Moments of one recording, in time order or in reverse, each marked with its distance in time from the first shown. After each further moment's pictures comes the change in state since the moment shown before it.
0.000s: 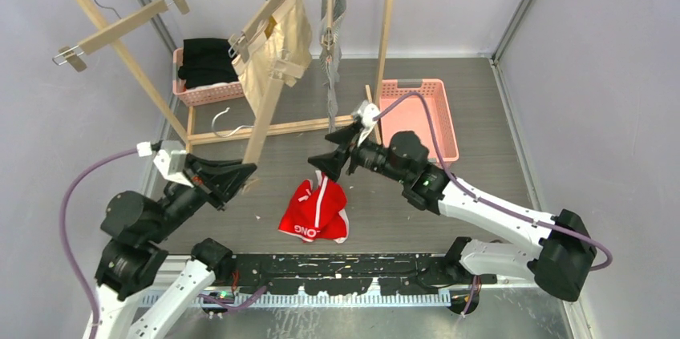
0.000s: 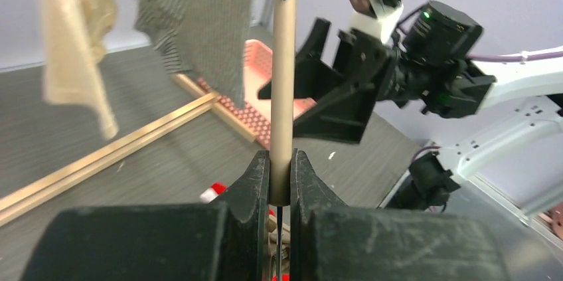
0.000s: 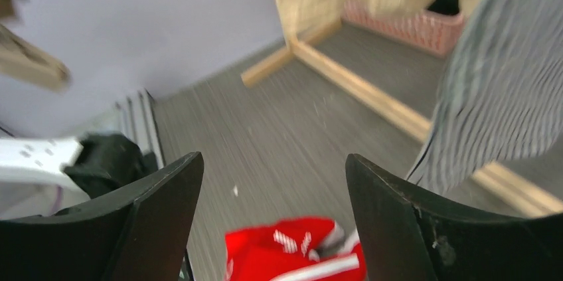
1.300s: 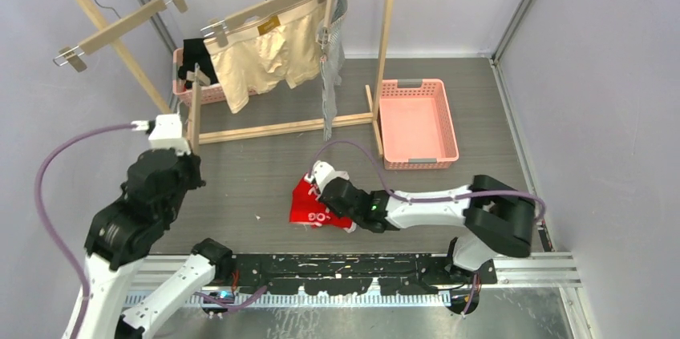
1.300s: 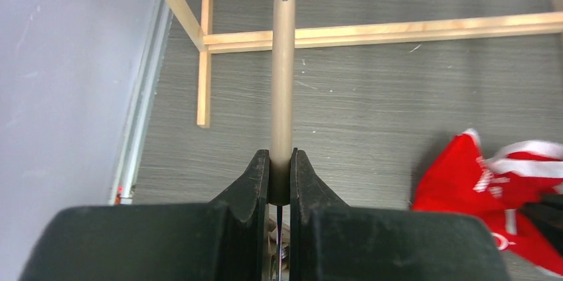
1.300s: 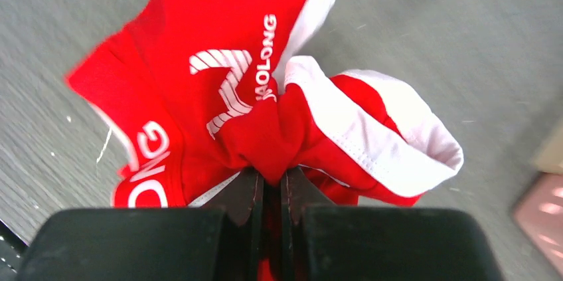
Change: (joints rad) left arm 0.020 0.231 0.309 -0.690 -0.855 0.121; right arm 0.343 0.441 -0.026 -0.379 0.624 -0.156
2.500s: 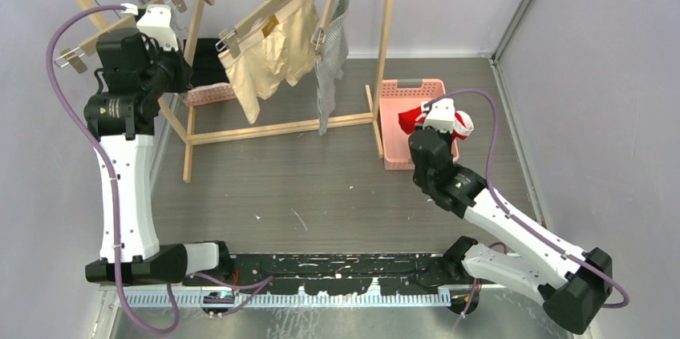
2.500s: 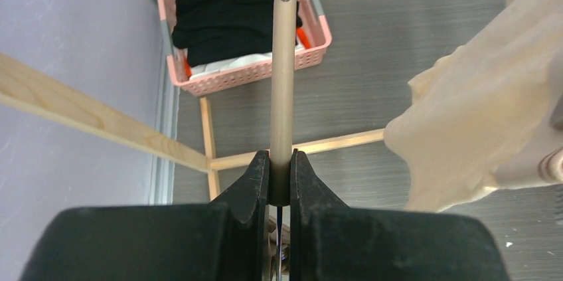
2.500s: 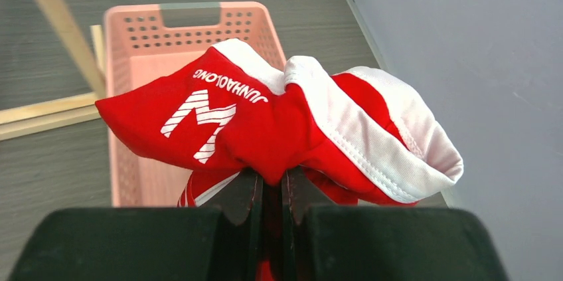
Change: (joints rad) left arm 0.520 0.684 0.605 0.143 0.560 0.332; right arm -0.422 -0.664 0.024 -0.322 0.695 0.002
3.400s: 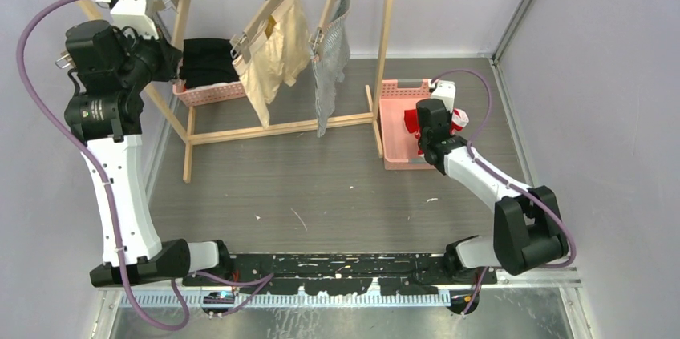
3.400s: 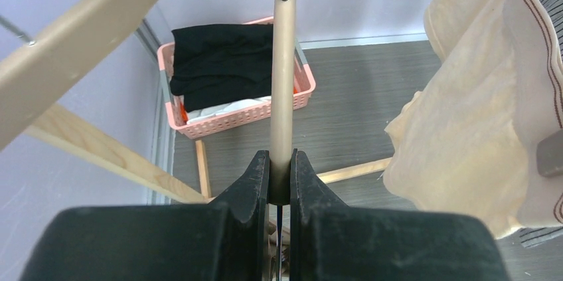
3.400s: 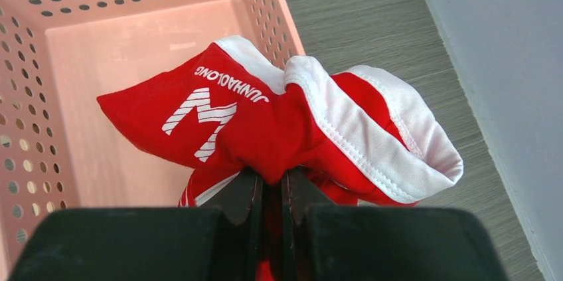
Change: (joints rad) left arm 0.107 0.041 0.125 0.058 0.203 -0.016; right arm -0.440 0.433 0.032 0.232 -0.388 0.026
